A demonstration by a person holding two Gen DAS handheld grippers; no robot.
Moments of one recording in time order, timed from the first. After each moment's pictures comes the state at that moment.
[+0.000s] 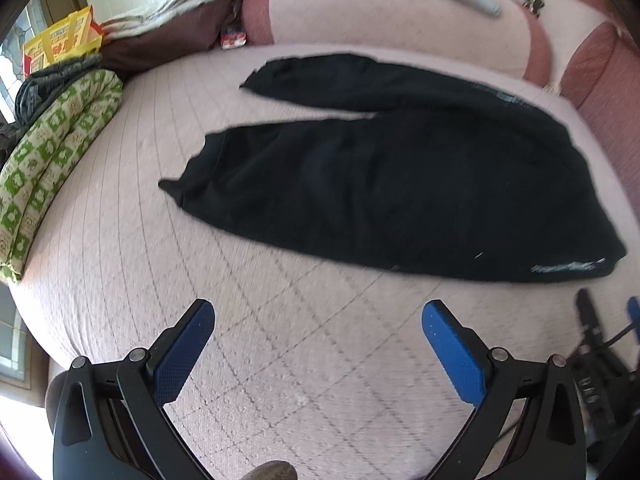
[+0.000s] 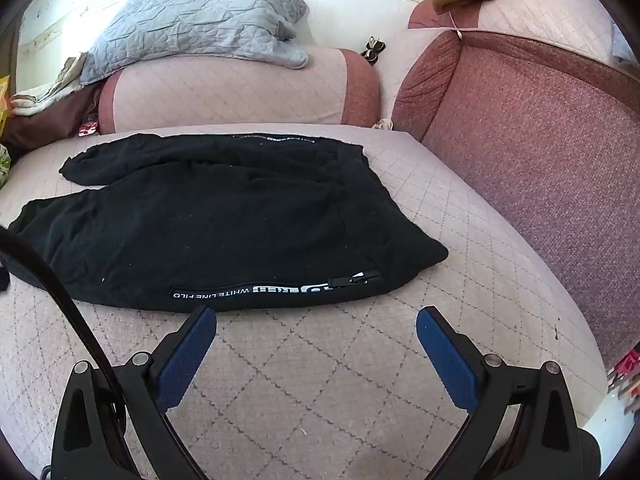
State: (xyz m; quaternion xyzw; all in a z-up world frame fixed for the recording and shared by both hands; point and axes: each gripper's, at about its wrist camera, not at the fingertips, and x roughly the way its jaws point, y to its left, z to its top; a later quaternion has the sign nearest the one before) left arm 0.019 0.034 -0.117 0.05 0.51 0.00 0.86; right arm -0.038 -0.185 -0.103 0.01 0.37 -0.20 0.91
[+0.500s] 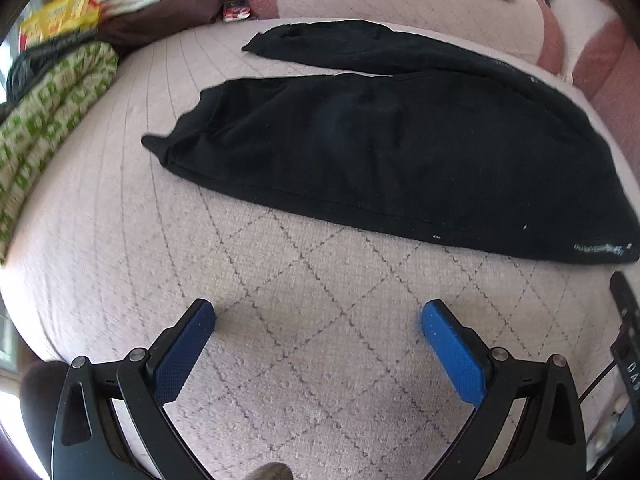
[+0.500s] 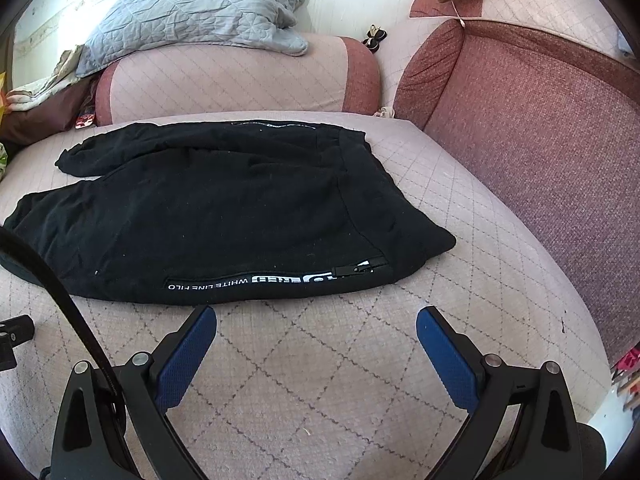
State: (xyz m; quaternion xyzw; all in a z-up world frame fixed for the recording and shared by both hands) left arm 0.025 0.050 -0.152 0.03 0.52 0.00 0.85; right arm -0.033 -0.188 -0.106 0.01 0.38 -0.19 0.90
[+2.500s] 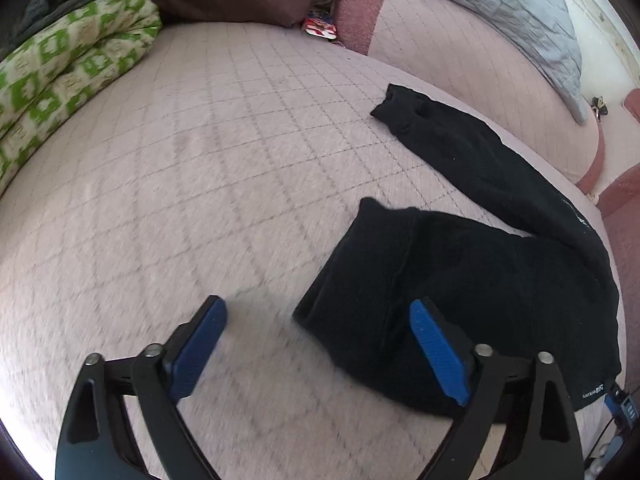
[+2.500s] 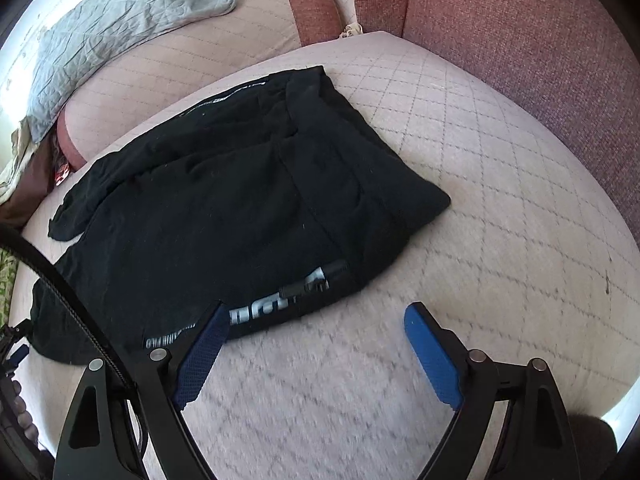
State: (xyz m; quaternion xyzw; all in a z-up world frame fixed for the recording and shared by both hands) left arm 0.149 0.197 -0.142 -0.09 0.49 -0.01 0.86; right arm 0.007 -0.275 -0.113 0.20 0.47 -0.18 0.84
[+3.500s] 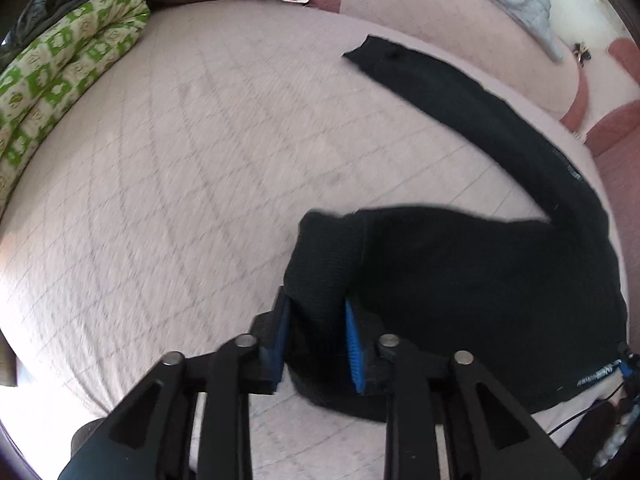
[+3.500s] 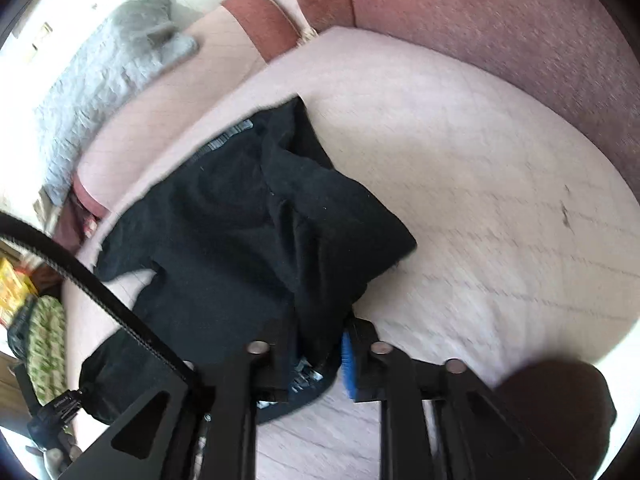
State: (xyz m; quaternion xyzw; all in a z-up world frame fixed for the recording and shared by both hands) left arm 0.063 0.181 -0.124 -0.04 0.55 -0.03 0.83; right arm -0.069 -0.314 -0.086 0.31 0.46 -0.19 0.81
